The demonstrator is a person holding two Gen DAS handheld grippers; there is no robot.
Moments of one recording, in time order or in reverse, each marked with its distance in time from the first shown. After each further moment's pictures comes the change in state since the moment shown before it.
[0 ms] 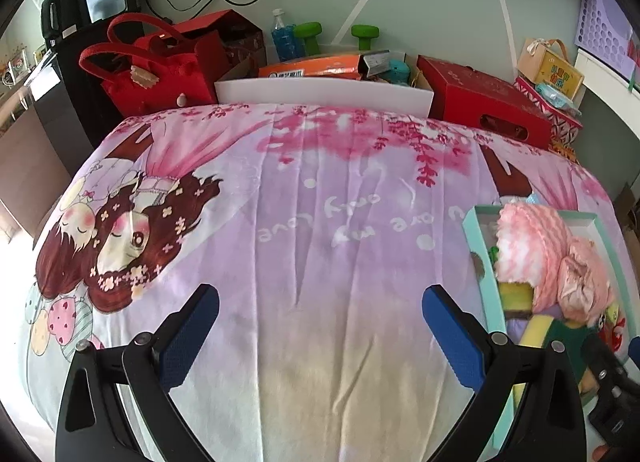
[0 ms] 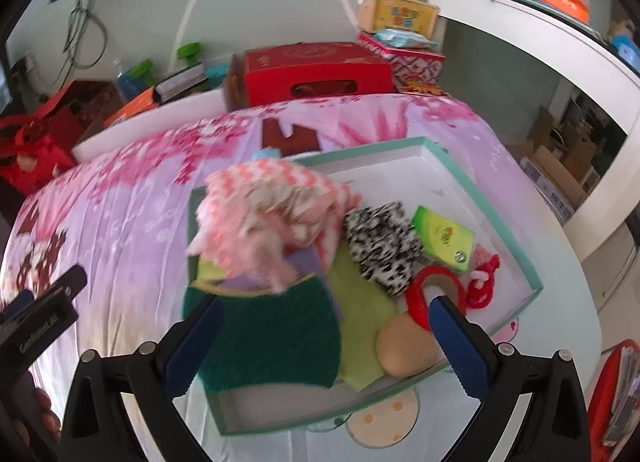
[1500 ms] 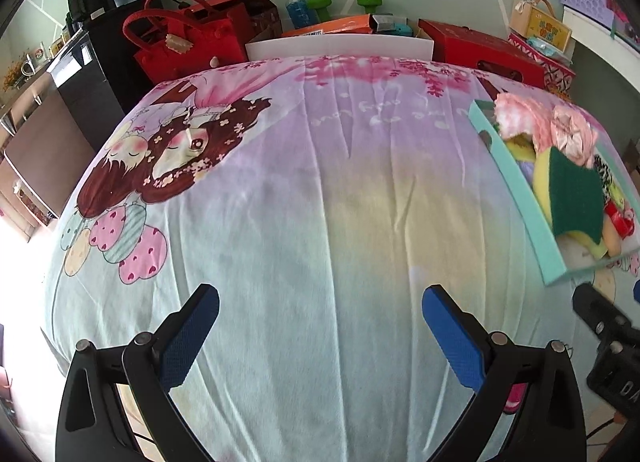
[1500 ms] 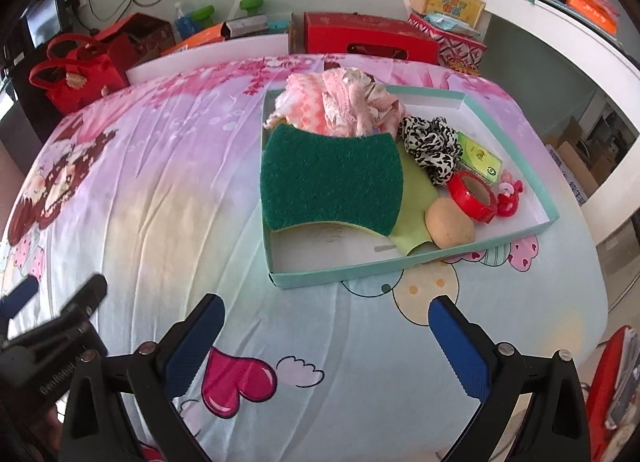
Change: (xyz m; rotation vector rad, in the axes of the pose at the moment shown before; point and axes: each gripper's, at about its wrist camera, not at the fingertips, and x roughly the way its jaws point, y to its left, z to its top) left arm -0.048 0.036 -0.108 0.067 0.054 0.063; right arm -0.037 0.028 -0.088 -0.127 0.057 0.067
